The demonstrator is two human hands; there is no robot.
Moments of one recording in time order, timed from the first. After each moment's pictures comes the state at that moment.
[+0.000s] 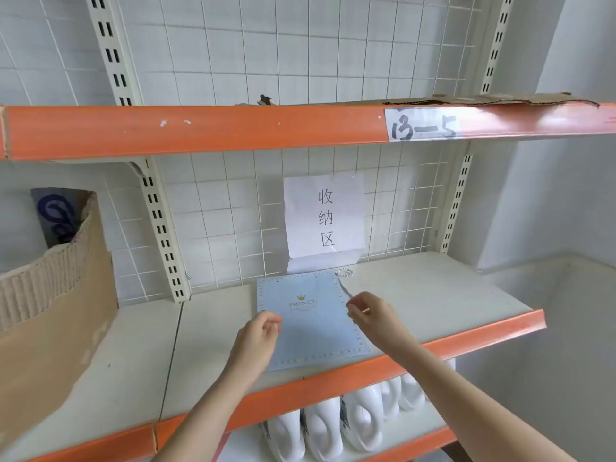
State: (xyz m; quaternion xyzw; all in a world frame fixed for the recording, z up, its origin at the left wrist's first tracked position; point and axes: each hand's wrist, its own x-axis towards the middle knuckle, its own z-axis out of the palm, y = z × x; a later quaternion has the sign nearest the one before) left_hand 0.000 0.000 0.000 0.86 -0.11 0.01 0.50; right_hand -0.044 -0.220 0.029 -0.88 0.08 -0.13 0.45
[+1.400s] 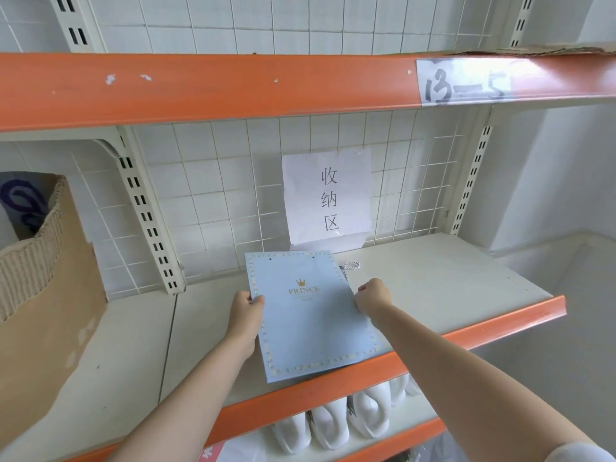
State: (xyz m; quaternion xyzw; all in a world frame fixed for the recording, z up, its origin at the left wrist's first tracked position) left_hand 0.071 -0.006 -0.014 0.77 0.07 -0.03 0.63; right_hand 0.047 -0.232 -0.007 -0.83 0.31 -0.03 0.46
